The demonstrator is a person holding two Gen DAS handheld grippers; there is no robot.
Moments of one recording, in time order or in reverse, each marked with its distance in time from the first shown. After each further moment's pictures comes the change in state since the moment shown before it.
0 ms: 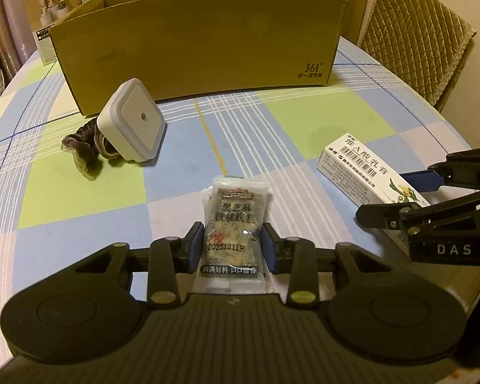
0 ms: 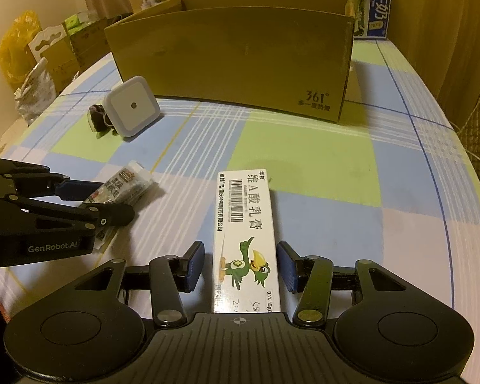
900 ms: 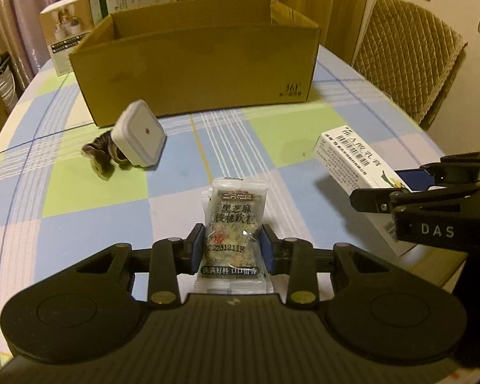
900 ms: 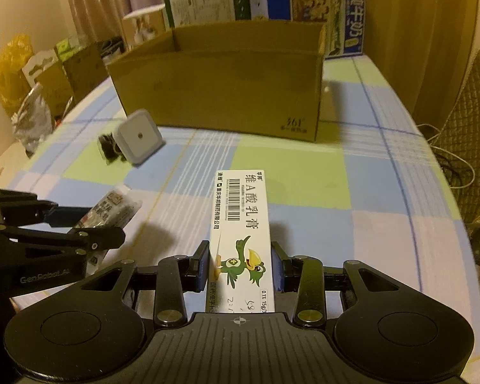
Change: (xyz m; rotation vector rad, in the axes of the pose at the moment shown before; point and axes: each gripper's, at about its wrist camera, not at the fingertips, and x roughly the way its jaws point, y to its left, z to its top) left arm -0.060 -0.024 0.000 -0.027 -0.032 0.025; right arm -0.058 0.007 0.002 0.065 -0.072 -0.029
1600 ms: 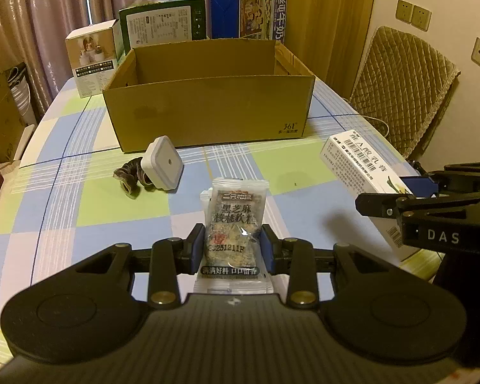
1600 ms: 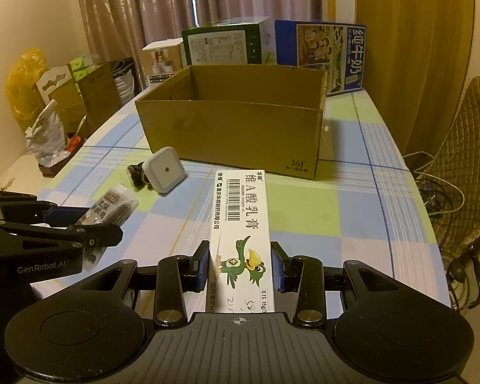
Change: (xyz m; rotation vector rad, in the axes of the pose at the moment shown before) left arm -0.068 -0.001 0.007 -0.035 -0.078 0.020; right arm -0.058 0.023 0.012 -0.032 -0.079 0.010
